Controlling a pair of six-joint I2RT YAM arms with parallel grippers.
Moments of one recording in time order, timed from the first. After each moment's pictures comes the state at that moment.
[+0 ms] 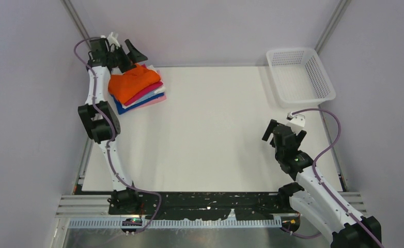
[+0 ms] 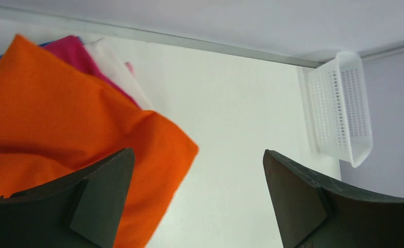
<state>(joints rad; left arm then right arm) 0.23 2.33 2.24 -0.51 0.73 -0.41 0.34 0.73 0.43 -0.28 0.60 0.47</state>
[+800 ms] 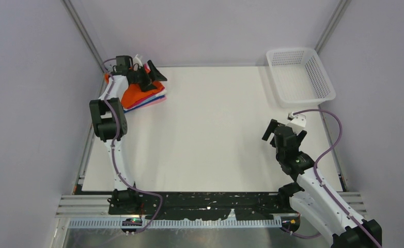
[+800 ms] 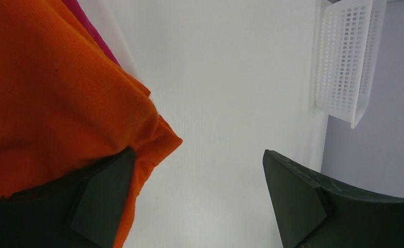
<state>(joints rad) 0.10 2.32 1.97 -0.46 0.76 -0.44 0.34 0.70 0.43 -0.28 0.58 0.47</state>
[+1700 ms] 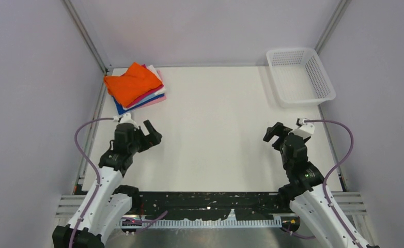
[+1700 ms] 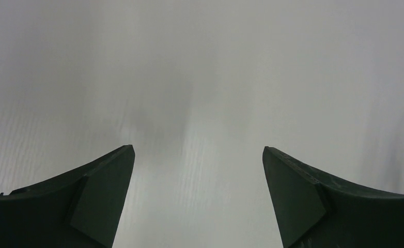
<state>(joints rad) -0.18 0.77 0.59 -0.39 0.04 -0.55 0.34 0.47 0.42 -0.32 0.48 0.53</state>
